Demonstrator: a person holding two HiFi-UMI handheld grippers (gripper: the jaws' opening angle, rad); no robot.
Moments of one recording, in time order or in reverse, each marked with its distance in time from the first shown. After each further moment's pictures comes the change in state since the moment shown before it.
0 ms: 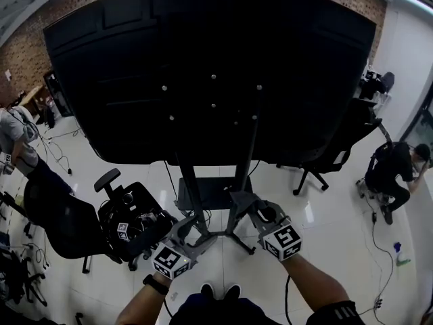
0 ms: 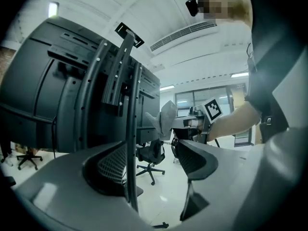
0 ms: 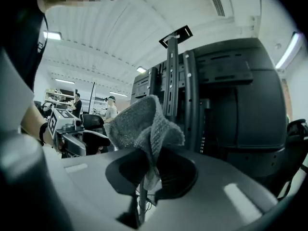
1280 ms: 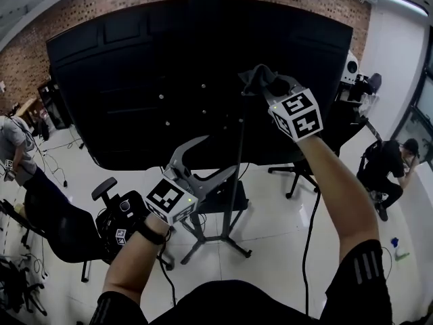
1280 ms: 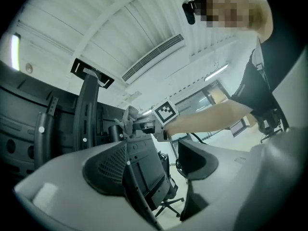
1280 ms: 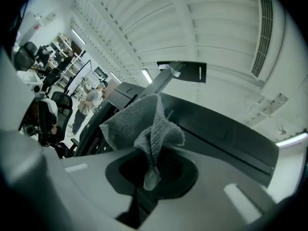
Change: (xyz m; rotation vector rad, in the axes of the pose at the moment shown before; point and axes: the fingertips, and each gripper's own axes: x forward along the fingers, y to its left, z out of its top) left arm 0.075 -0.021 0.274 0.354 -0.284 -0.163; right arm 0.043 -0.164 0.333 -0.511 -0.061 -0.263
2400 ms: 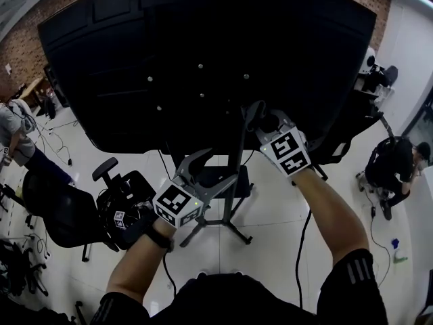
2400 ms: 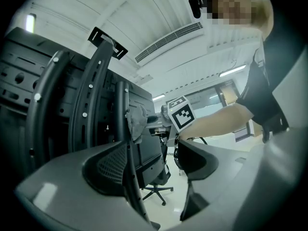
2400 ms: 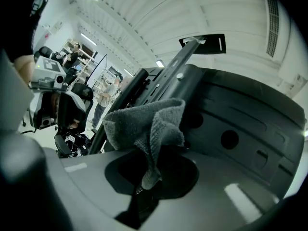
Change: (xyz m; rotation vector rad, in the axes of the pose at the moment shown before) left arm 0.011 -0.012 -0.118 -0.171 0.156 0.075; right arm 0.009 0.110 -0.127 -0.007 0.057 0.216
